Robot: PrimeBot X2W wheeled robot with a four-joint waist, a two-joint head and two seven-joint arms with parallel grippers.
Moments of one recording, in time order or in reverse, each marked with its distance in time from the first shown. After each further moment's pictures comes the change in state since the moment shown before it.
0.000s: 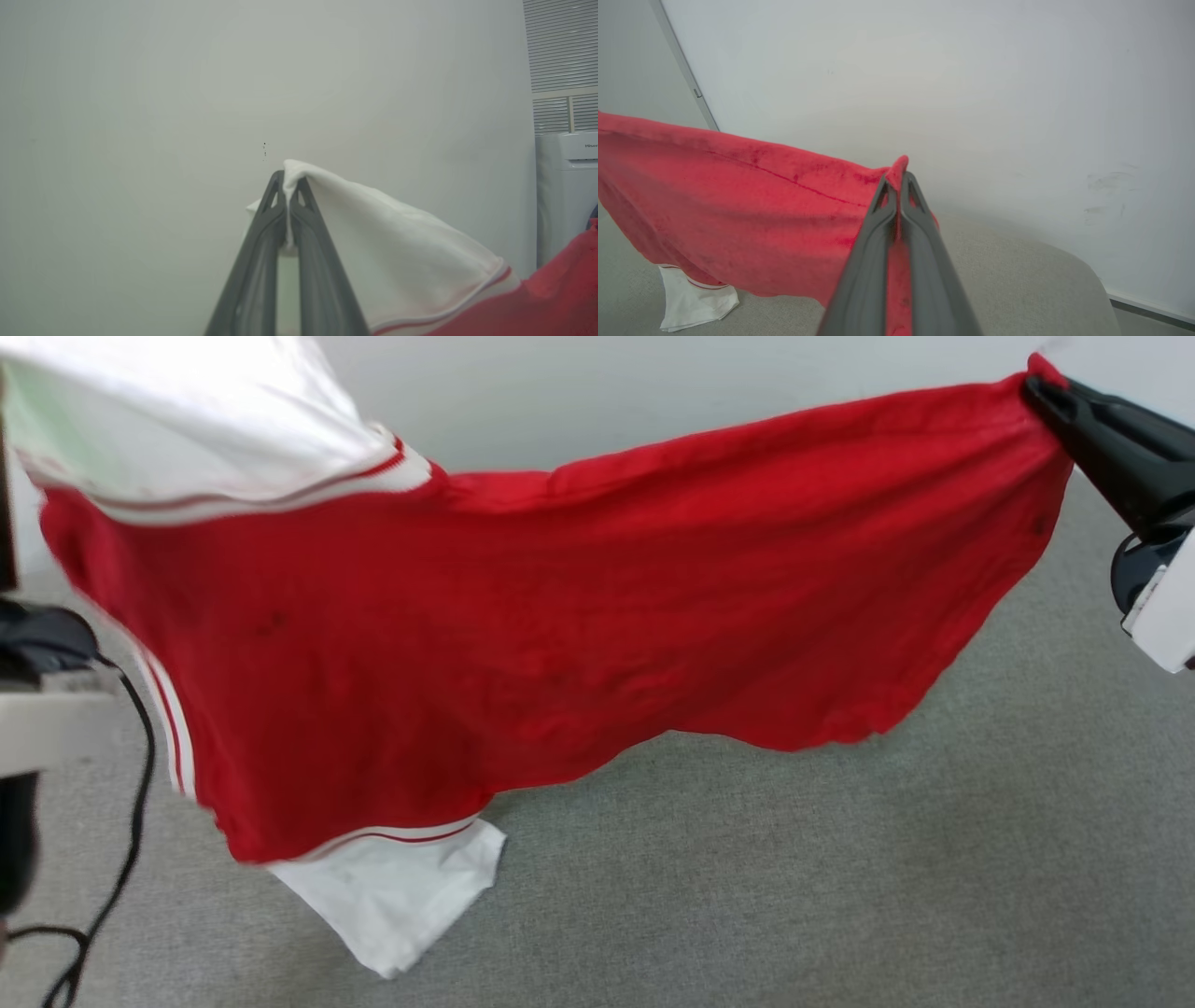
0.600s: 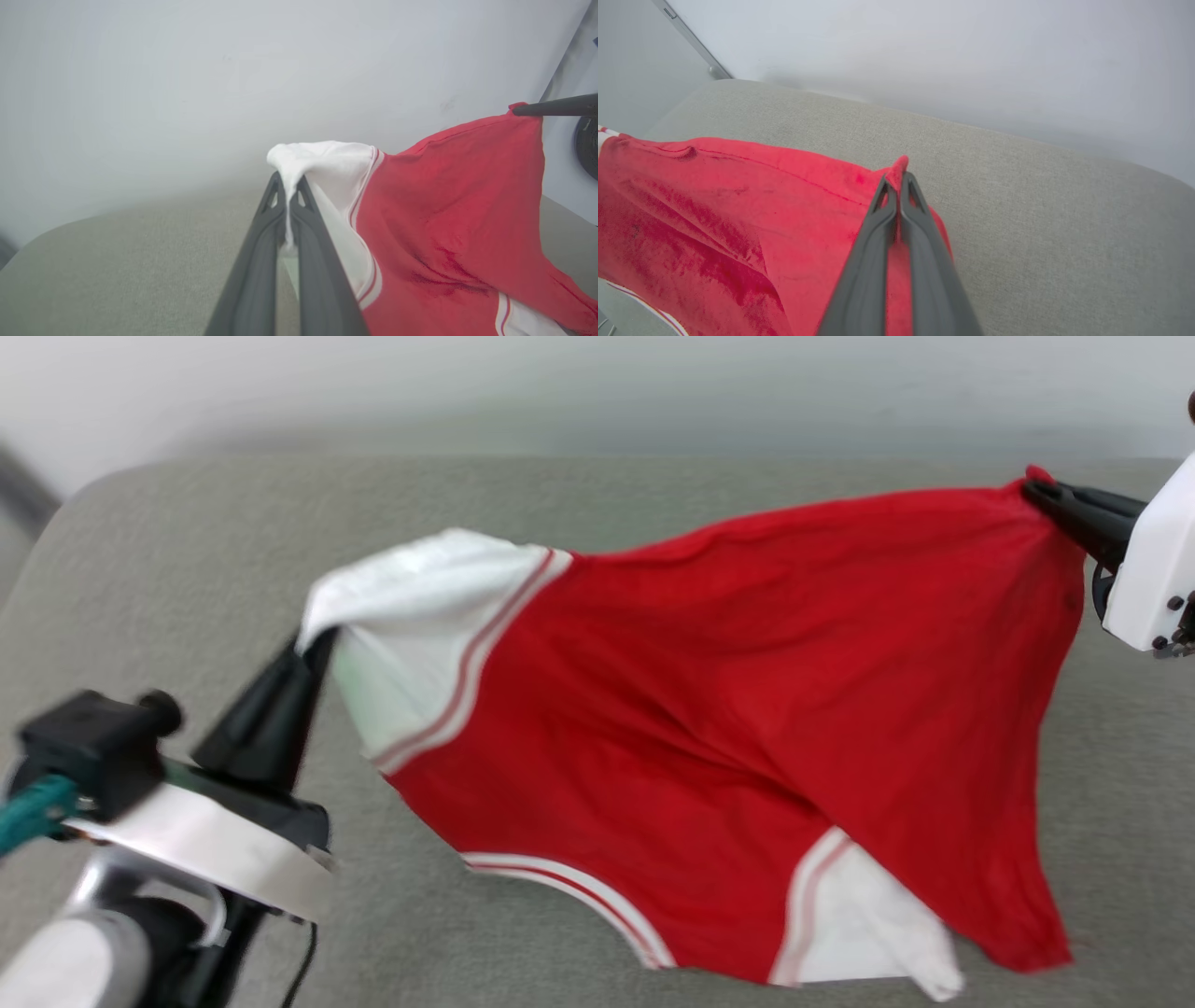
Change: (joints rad) left arm 0.204 -0.067 -0.236 0.117 0.019 -0.072 0.036; right arm -0.051 -0.085 0.110 0.404 0.071 0.000 -0.041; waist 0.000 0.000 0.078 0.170
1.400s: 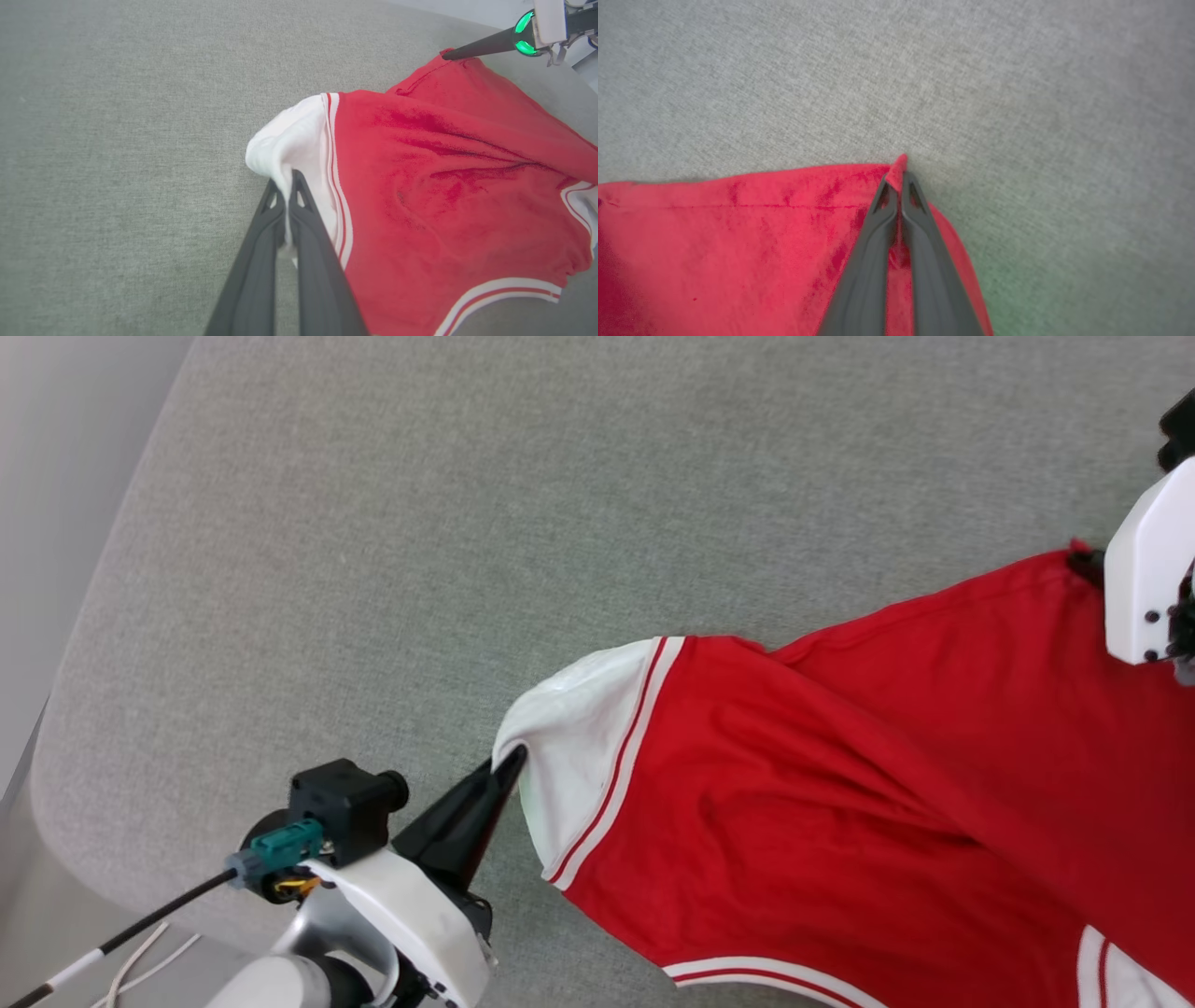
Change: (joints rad) left arm 0.002 -0.153 -0.233 0.157 0.011 -0.093 0.036; right arm -0.072 -0.010 0.068 0.261 -0.200 0.000 0.111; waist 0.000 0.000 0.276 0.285
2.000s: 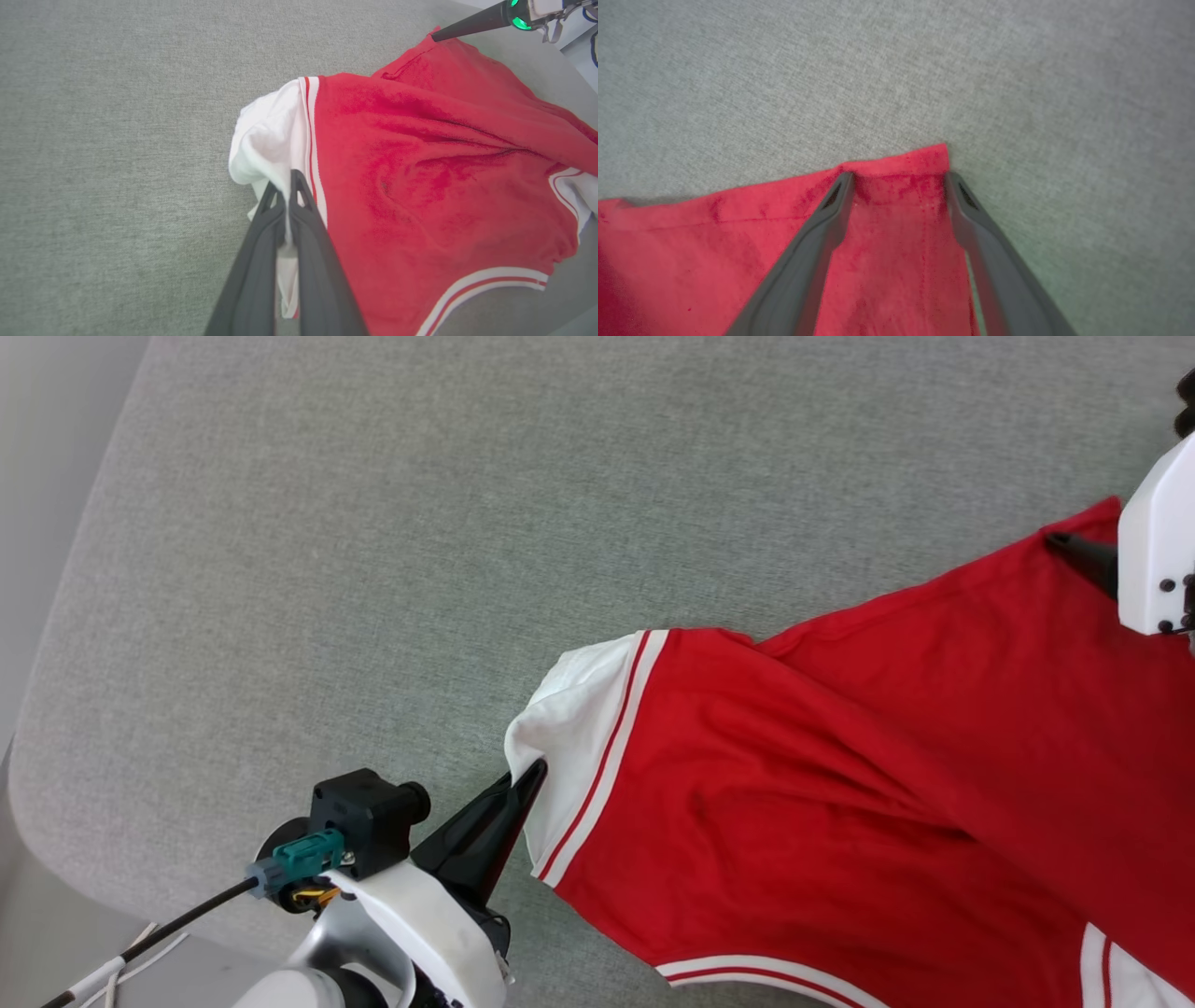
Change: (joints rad) left arm 0.011 -0.001 -0.015 -0.043 0.012 0.007 0.034; right arm -0.009 0.045 -0.086 -0.072 -0.042 0.000 0.100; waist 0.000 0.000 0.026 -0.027
